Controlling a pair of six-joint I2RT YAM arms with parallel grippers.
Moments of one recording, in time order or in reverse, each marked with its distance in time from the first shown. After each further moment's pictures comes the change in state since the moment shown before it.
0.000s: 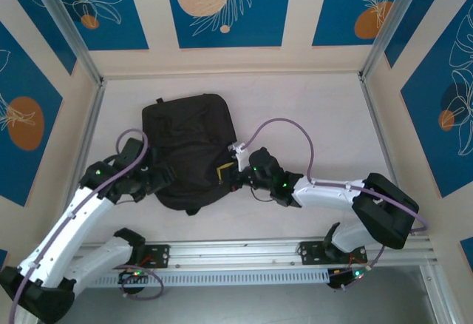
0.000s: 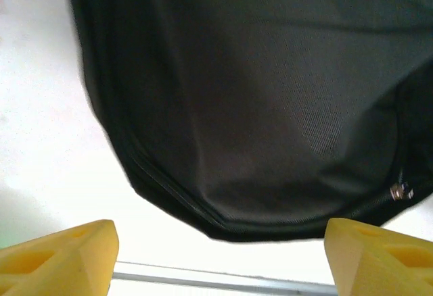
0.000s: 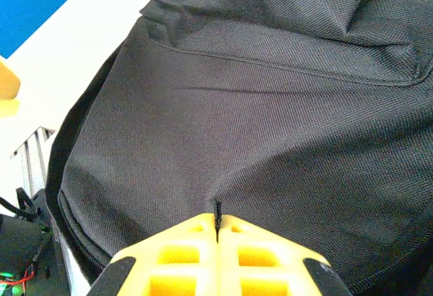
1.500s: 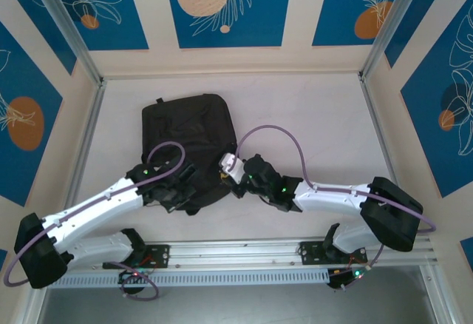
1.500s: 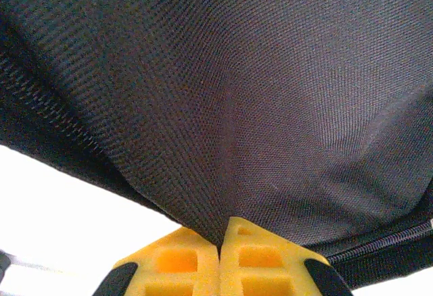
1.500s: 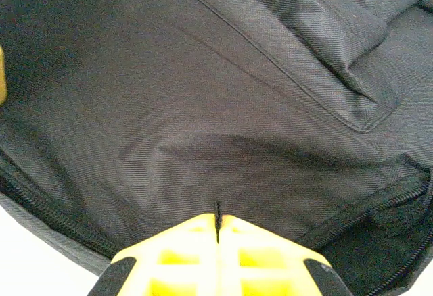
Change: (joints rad) left arm -0.275 0.177 -0.116 0.192 -0.092 -0.446; right arm 0.074 -0.046 0.012 -0.162 0.218 -0.594
